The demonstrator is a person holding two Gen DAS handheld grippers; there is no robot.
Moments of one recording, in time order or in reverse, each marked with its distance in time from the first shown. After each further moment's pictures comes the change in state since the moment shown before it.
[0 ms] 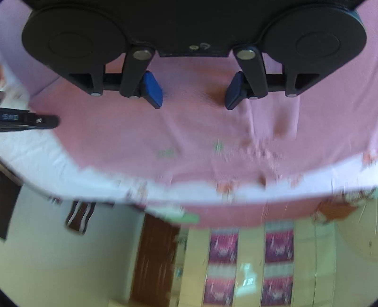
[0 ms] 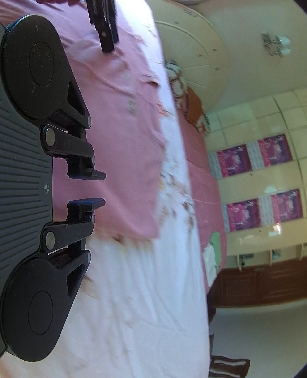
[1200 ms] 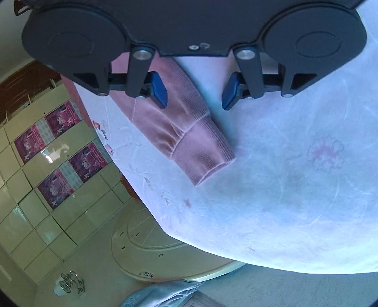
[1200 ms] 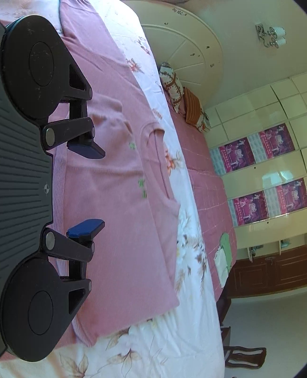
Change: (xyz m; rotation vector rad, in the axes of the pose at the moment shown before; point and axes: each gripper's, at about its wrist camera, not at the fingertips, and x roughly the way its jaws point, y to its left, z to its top) left arm -0.246 0.442 -0.145 -1.091 -0.341 0.412; right arm 0.003 0.151 0.000 0.126 -0.007 -0.019
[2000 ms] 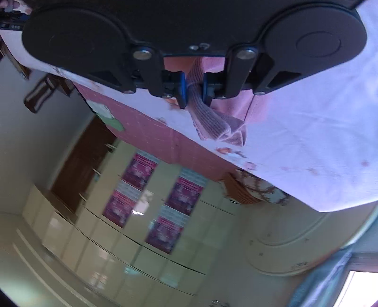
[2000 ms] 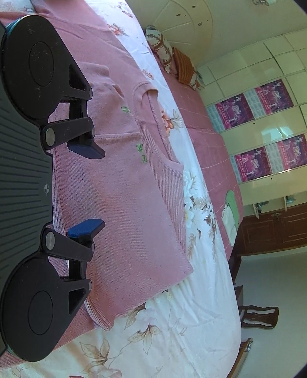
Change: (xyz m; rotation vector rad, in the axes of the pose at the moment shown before) left arm -0.027 -0.183 -0.084 0.561 0.048 -0.392; right arm 0.015 -0.007 0.000 0.130 0.004 -0.201
